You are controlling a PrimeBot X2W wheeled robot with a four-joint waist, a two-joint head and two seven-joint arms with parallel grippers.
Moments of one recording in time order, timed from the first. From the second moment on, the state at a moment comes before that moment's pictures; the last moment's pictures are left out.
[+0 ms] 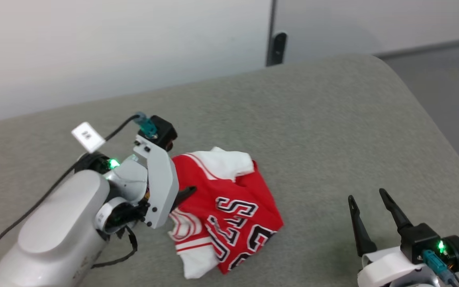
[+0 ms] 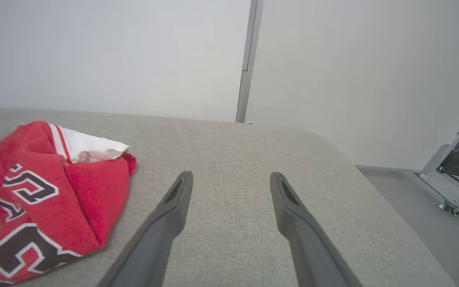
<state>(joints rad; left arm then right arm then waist) -0.71 0.53 -0.70 0.24 -0.84 -0.13 0.81 -0.10 -0.05 0.05 0.25 -0.03 0.13 -0.26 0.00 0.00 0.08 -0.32</state>
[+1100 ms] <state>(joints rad) -0.26 0.40 -0.49 0.34 -0.71 -0.09 -0.26 0.02 -0.05 0.14 0.22 -0.02 0.13 -0.26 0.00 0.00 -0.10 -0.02</state>
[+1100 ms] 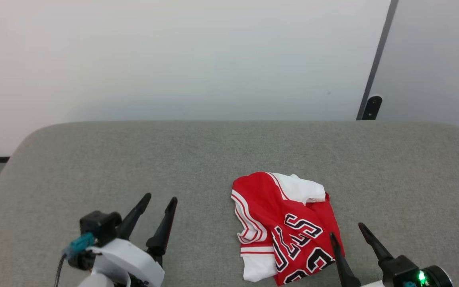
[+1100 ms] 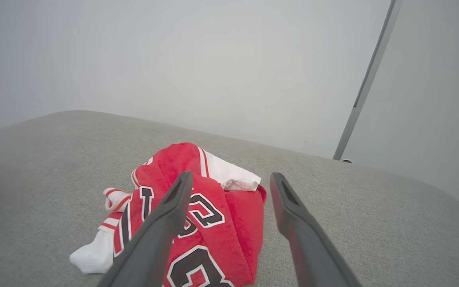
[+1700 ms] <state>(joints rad) 0.07 0.31 -0.11 0.08 -0.25 -0.11 -0.26 0.10 -0.05 0.01 0.11 -0.09 0.13 -0.26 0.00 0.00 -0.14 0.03</state>
